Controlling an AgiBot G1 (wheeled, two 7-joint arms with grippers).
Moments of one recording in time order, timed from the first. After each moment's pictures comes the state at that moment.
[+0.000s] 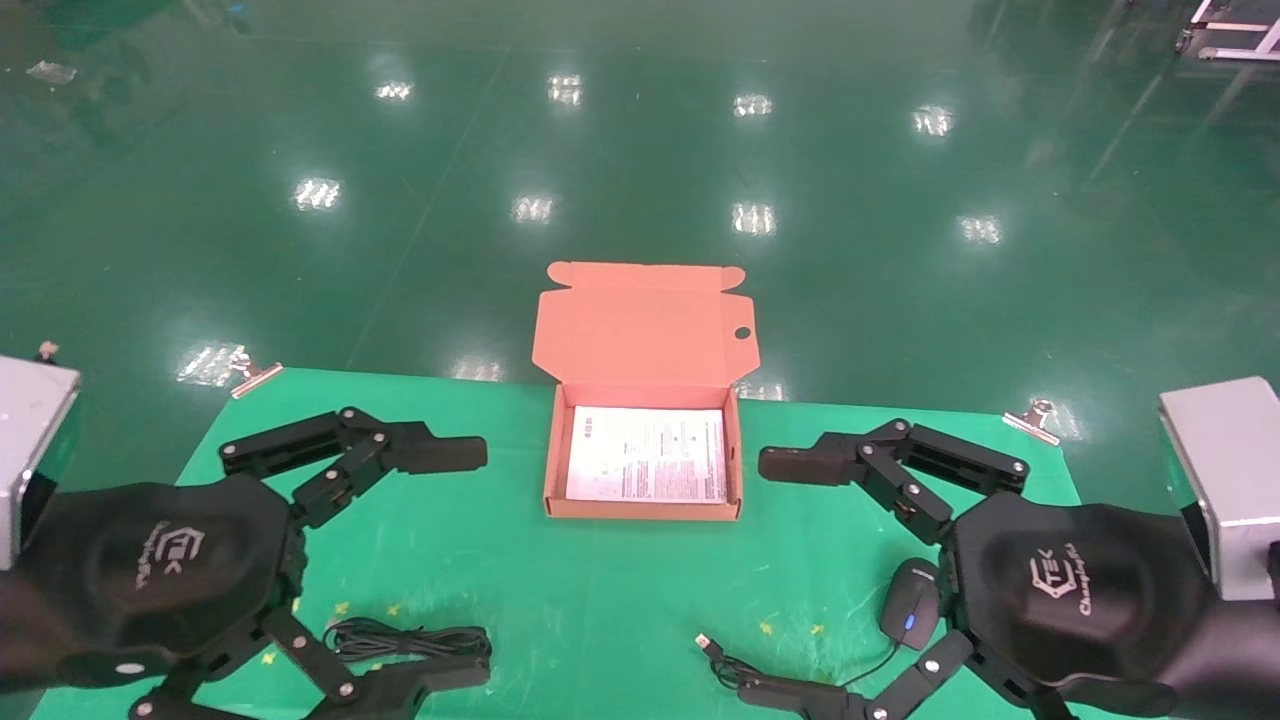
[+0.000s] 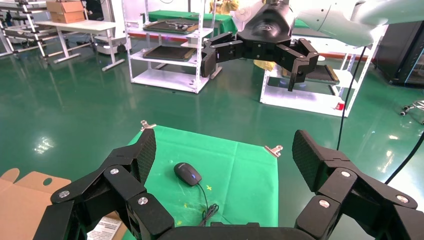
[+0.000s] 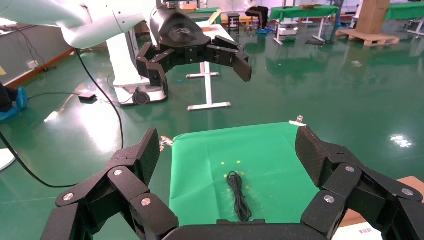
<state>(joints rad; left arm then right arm) -1.07 0.61 0.28 -1.28 0.73 1.50 -0.19 1.08 -0.61 -0.28 1.28 -0.73 -1.49 0.19</state>
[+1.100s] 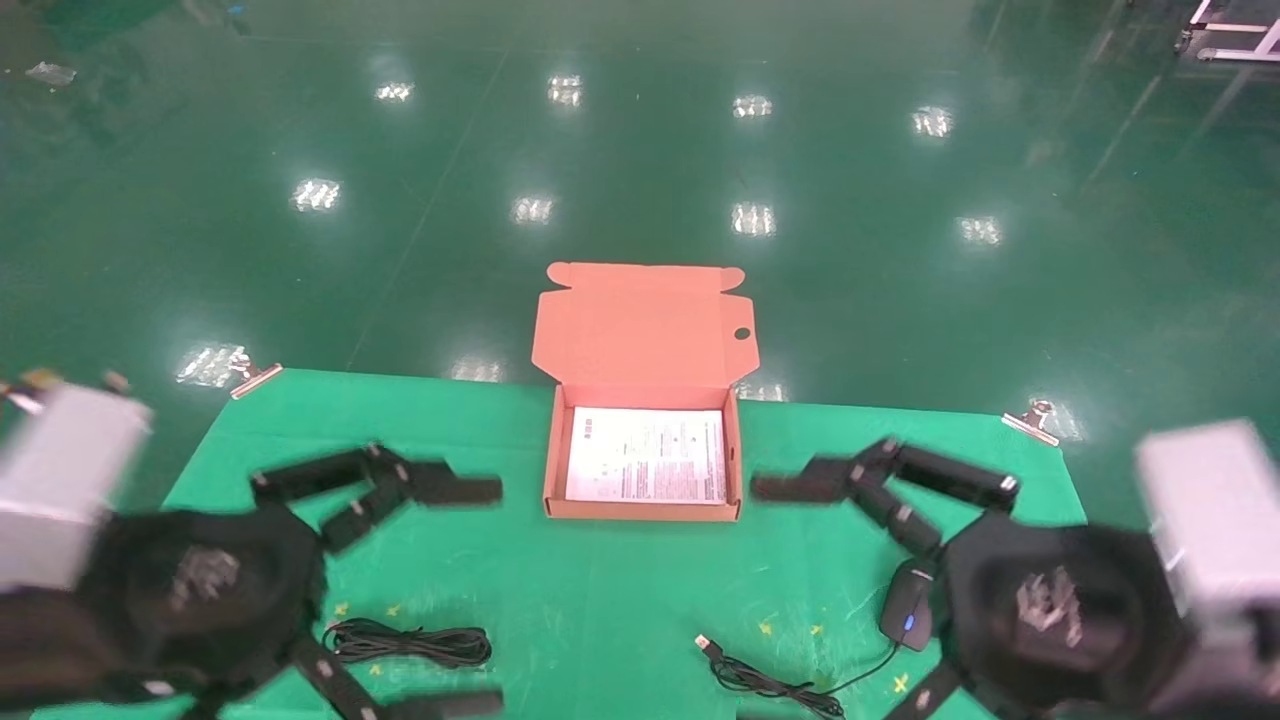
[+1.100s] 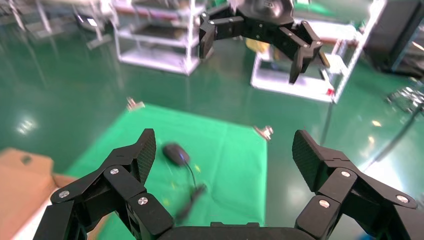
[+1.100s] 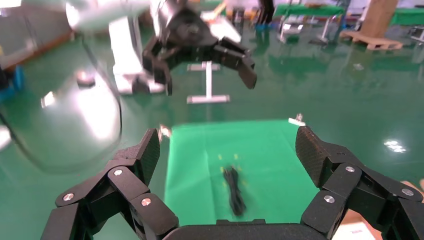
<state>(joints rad) -1.15 0.63 0.35 -1.26 0.84 1.53 -0.23 1.15 -0.62 -0.33 1.31 -0.86 -1.53 0.11</state>
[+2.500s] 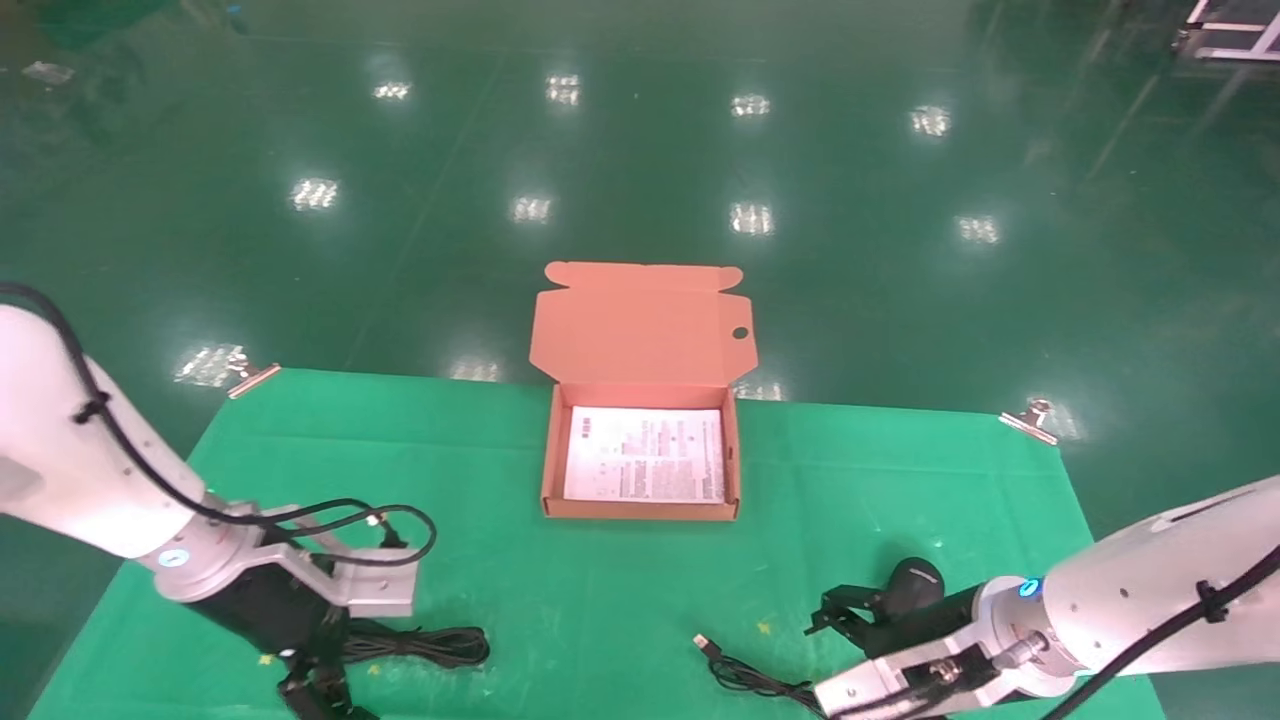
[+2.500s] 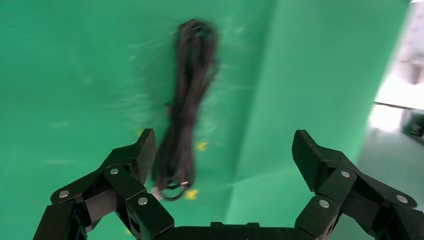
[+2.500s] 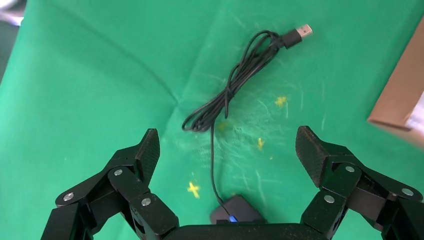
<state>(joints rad) -1.67 1.10 1.13 -0.53 1.70 1.40 -0.09 1.38 -0.90 -0.87 1.23 -1.89 -1.35 -0.09</state>
